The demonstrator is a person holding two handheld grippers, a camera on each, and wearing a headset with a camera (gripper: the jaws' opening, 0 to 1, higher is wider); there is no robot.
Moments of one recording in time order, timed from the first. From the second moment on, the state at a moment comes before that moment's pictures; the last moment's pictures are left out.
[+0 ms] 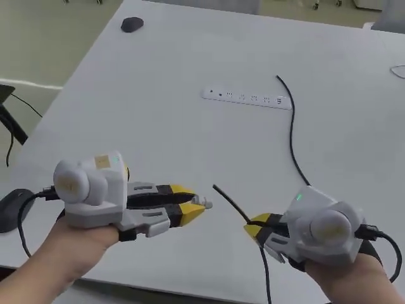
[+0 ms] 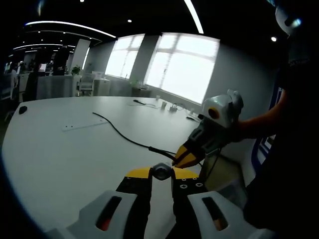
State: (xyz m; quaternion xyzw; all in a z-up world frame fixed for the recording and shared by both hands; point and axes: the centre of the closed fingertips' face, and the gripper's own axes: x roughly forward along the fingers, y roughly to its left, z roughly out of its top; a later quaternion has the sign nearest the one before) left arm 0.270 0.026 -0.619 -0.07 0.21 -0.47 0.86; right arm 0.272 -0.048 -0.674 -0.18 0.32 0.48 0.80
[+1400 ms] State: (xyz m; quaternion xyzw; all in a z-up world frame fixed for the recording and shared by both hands) left arm 0.253 0.069 -0.677 -0.06 0.23 -0.50 0.83; right arm 0.369 0.032 -0.668 -0.24 0.36 0.44 0.79
